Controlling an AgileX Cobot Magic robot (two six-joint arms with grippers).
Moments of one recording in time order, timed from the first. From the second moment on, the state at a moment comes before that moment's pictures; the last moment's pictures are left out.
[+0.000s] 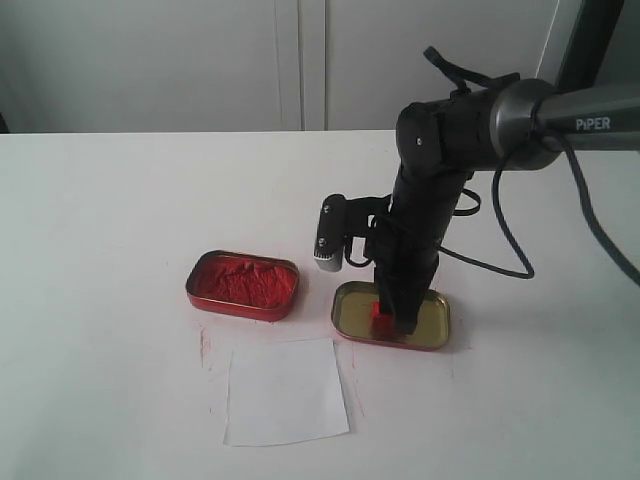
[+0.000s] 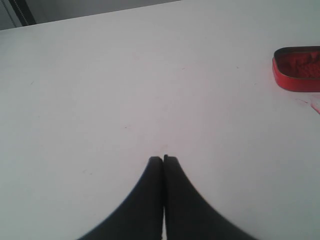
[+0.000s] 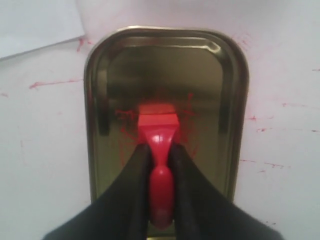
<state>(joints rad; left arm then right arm) -0.06 0.00 0.02 -0.05 0.39 0.16 0.47 2.03 -1.40 0.10 0.90 -1.03</state>
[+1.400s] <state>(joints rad) -0.06 0.00 0.02 -0.05 0.39 0.16 0.56 2.01 -1.73 0.11 1.09 -0.26</state>
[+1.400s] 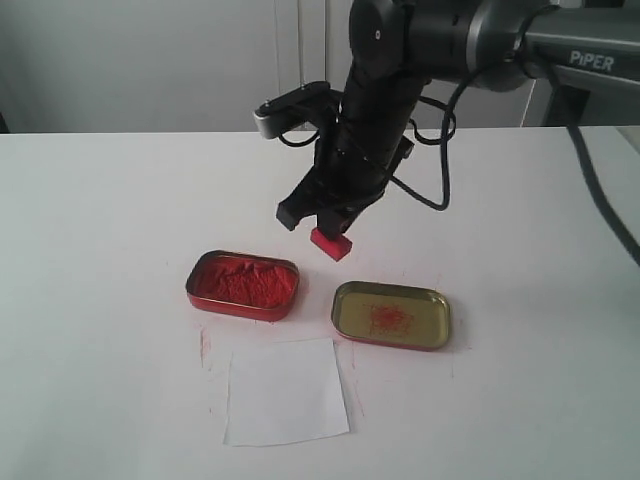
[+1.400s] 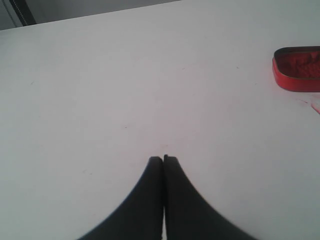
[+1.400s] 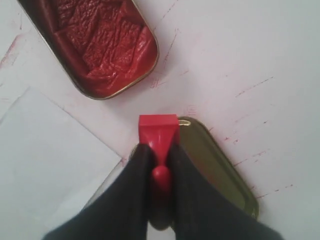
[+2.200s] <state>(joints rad) -0.06 0.00 0.02 -0.05 0.39 0.16 0.69 2.29 -2.09 0.09 1.19 -0.05</state>
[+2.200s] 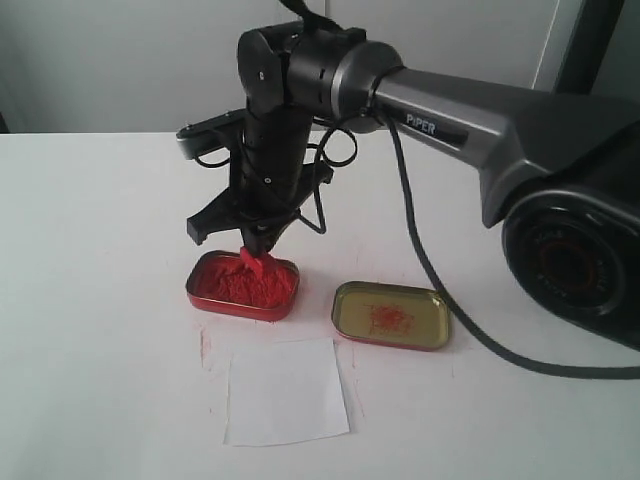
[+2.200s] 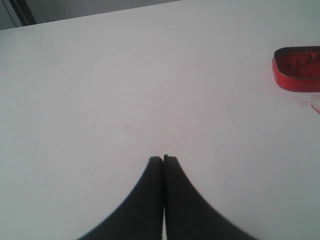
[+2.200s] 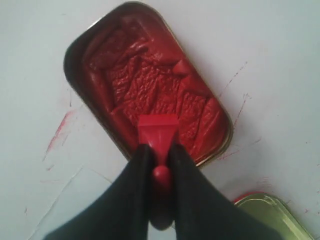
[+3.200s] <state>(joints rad) -0.06 0.00 0.02 -0.05 0.39 0.16 0.74 2.36 -2.10 -0.07 1.14 0.20</state>
